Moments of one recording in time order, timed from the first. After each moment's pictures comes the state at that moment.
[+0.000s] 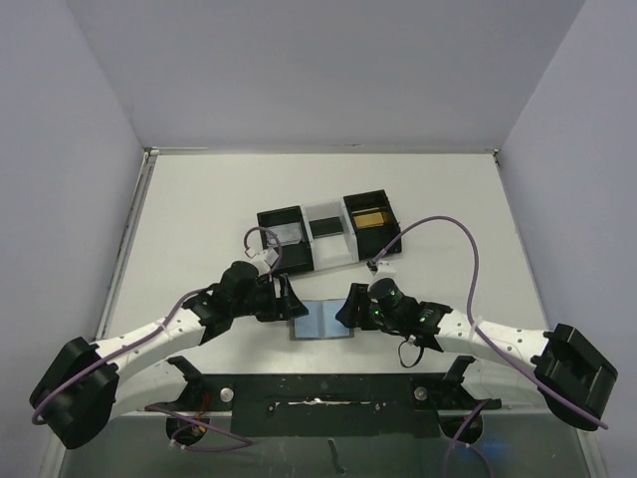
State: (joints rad) left arm -0.69 1.06 0.42 -0.02 0.28 -0.80; right arm 0.90 1.11 0.42 -0.04 0.07 0.83
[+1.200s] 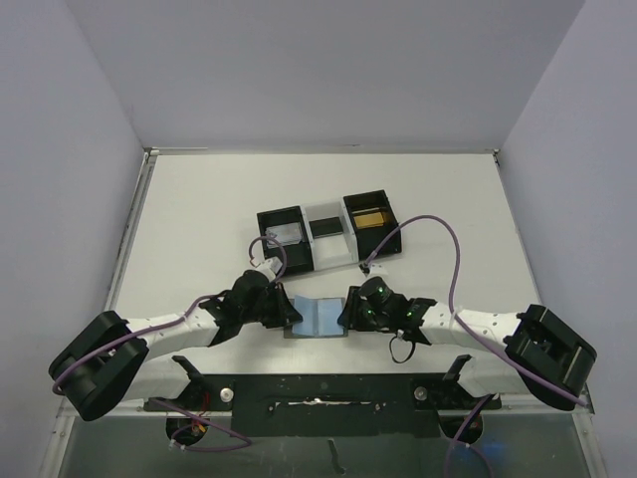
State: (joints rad) left arm -0.76 1.25 0.35 0.19 0.19 -0.89; right arm 0.90 1.27 0.44 -0.01 0.04 0.85
